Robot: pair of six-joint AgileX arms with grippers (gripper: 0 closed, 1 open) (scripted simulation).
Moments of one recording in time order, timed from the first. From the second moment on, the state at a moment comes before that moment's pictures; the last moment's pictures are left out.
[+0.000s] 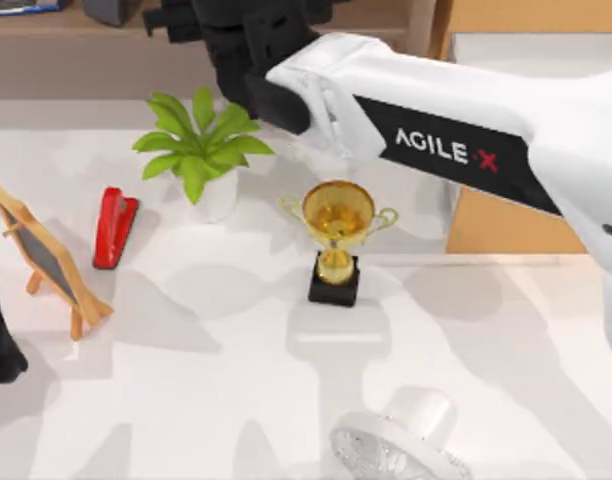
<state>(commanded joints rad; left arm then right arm) 0.00 0.00 0.00 0.00 0.00 0.00 0.77 2.35 1.98 0.11 0.67 0.09</state>
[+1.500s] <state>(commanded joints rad) 0.00 0.00 0.00 0.00 0.00 0.00 0.14 2.41 2.30 -1.40 0.02 0.16</state>
